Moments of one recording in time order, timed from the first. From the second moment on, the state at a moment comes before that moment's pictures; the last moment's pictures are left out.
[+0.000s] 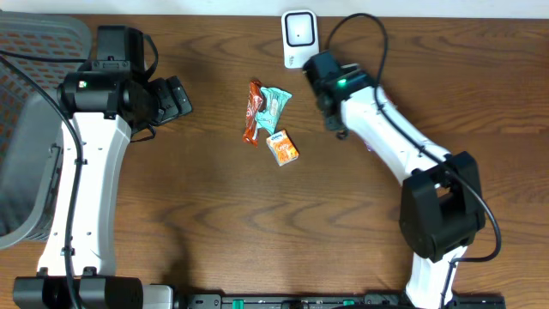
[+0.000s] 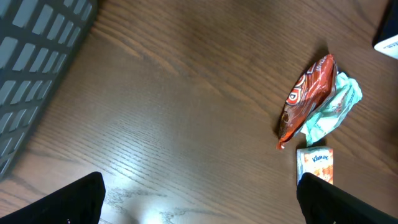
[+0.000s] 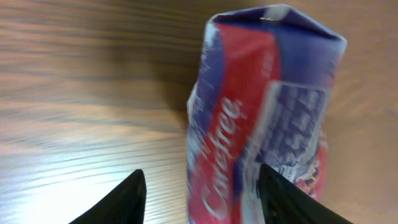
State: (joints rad) left arm -0.01 1.56 1.60 -1.20 -0.01 -0.43; right arm 0.48 2.02 1.62 -0.97 0.50 0.36
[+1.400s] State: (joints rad) left arm -0.01 1.56 1.60 -1.20 -0.01 -0.43; right arm -0.05 2.02 1.32 -0.54 -0.63 0.11
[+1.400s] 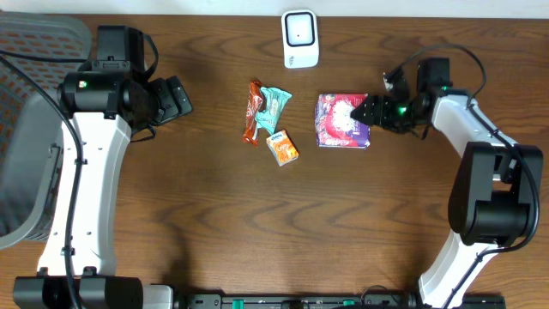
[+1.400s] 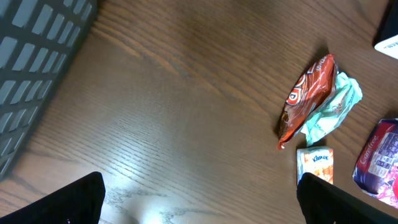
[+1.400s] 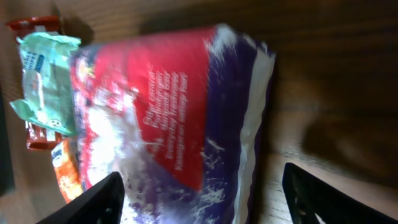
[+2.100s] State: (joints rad) left arm -0.01 1.56 1.60 -1.20 -0.01 -0.43; right arm 0.03 2.02 1.27 -0.30 -0.82 0.31
